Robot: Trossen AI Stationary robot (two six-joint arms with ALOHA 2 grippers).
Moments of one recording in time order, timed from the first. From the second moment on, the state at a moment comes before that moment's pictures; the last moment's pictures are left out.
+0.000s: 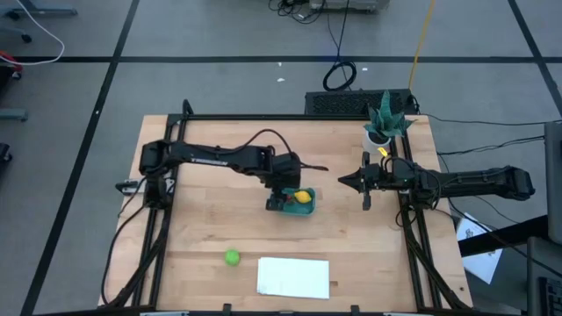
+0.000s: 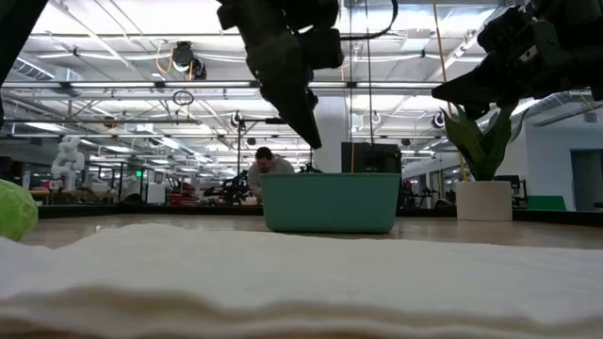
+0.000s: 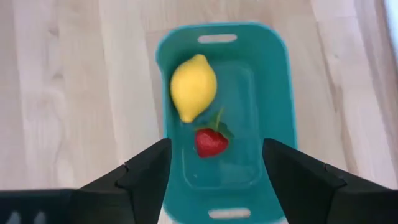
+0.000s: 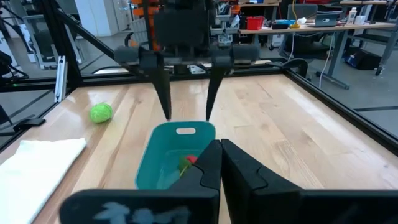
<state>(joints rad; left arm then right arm) 0.07 1.91 1.55 -0.73 0.12 0.21 -0.10 0.57 0.14 0.30 -0.03 0.05</state>
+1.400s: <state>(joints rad) 0.07 1.83 1.55 -0.72 0.06 0.24 -0.10 0.57 0.14 0.30 -0.03 0.05</state>
